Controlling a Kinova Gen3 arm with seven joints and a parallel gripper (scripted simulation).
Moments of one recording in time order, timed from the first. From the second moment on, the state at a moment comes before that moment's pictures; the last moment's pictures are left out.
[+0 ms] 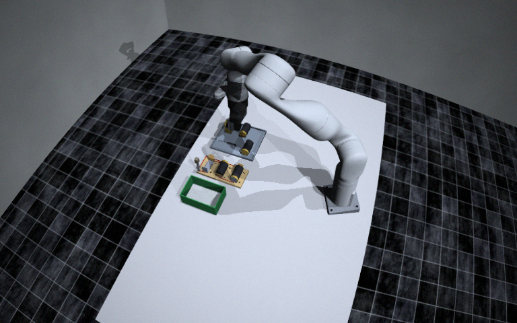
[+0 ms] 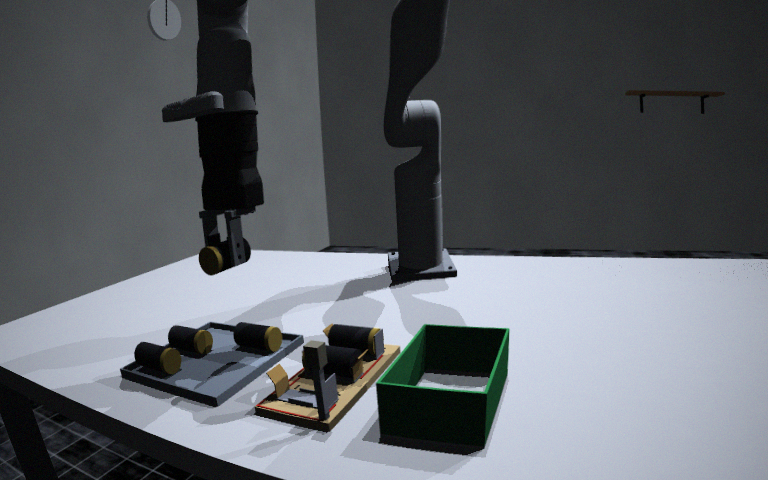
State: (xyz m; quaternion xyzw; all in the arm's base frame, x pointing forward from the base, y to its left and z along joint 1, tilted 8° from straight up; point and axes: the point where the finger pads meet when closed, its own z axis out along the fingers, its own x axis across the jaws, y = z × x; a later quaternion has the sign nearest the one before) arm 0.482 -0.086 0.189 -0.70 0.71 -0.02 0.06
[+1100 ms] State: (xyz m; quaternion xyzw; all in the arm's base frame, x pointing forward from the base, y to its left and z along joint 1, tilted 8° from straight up) arm 0.482 -0.086 0.190 -0.87 0.48 -0.04 0.05
